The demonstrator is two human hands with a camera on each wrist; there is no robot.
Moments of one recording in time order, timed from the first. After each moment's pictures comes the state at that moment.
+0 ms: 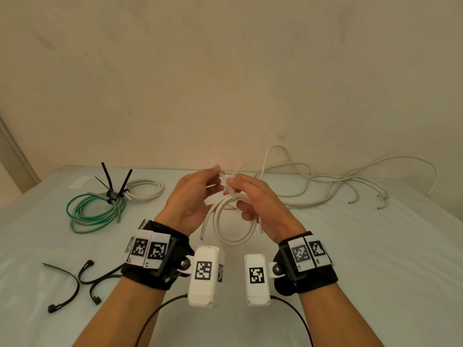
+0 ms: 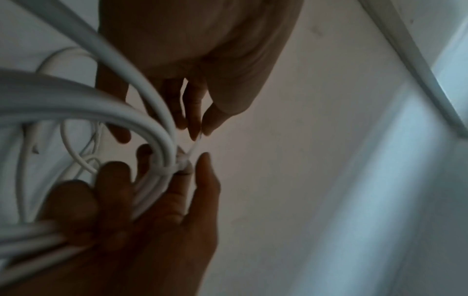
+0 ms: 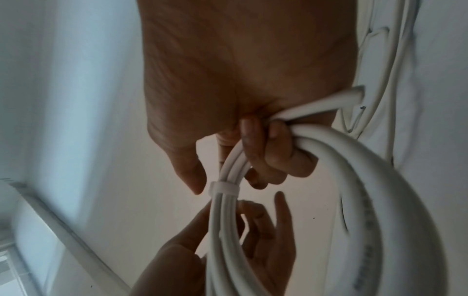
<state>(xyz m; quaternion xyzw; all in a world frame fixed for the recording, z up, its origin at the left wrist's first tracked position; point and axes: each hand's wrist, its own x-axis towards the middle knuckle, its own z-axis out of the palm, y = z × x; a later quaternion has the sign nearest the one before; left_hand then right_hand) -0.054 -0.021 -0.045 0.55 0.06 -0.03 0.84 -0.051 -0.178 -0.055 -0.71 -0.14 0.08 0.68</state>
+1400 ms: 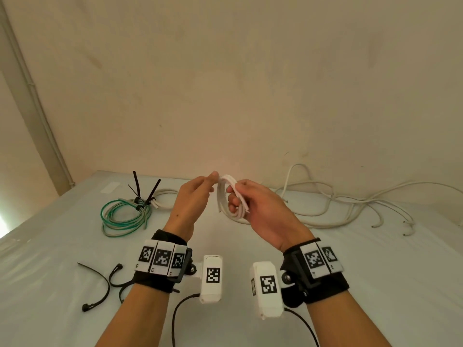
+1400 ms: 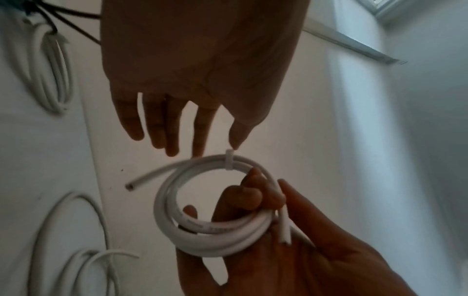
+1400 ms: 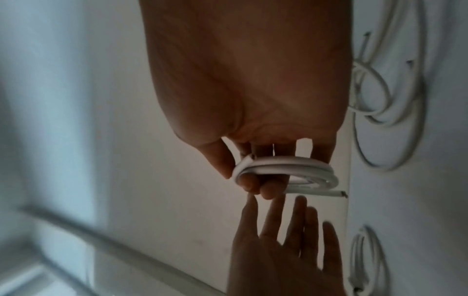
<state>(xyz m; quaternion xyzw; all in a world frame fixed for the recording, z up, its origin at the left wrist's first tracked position) -0.041 0.033 -0.057 0.69 0.06 0.13 0.71 -0.044 -0.139 -0.039 -0.62 -0.16 0.15 0.75</state>
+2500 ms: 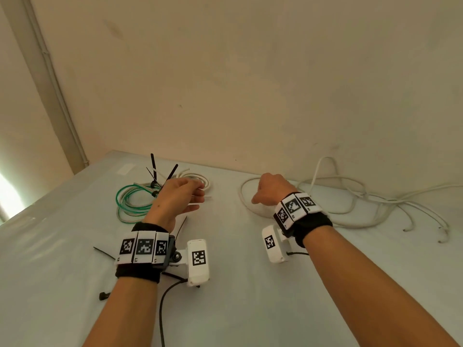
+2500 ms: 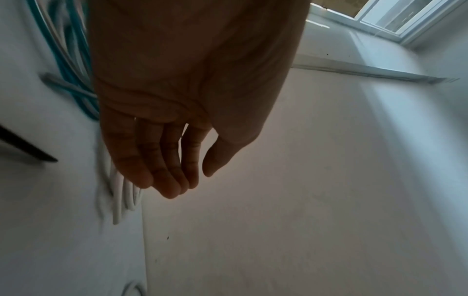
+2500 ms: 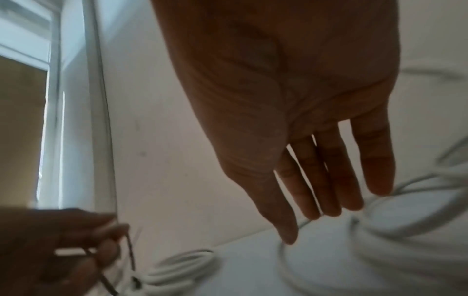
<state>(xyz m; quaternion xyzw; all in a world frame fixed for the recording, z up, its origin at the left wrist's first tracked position) -0.036 0.114 -0.086 0.70 0.15 0.07 0.69 0.064 -0.097 -0.064 -0.99 -0.08 0.07 0.09</state>
